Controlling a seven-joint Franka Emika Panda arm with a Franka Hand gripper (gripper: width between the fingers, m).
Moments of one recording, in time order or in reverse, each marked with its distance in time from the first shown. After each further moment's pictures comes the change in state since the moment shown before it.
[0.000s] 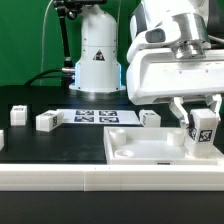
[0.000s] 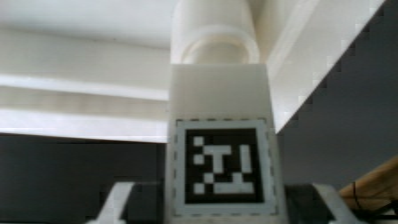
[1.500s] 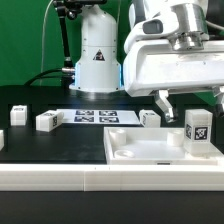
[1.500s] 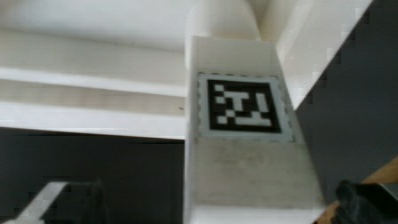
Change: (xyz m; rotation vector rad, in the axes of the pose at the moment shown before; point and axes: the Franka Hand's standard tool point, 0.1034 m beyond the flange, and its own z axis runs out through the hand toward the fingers) arm 0.006 0.007 -0.014 0.011 -0.104 0.010
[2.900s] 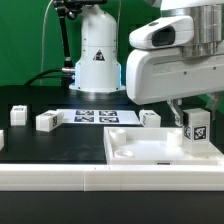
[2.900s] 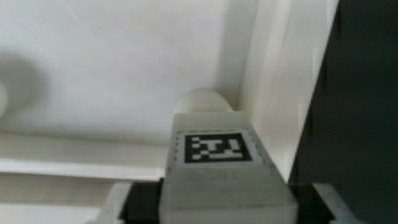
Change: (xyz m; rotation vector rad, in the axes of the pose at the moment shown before) arm -0.006 -0.001 0.009 0.088 -0.491 0.064
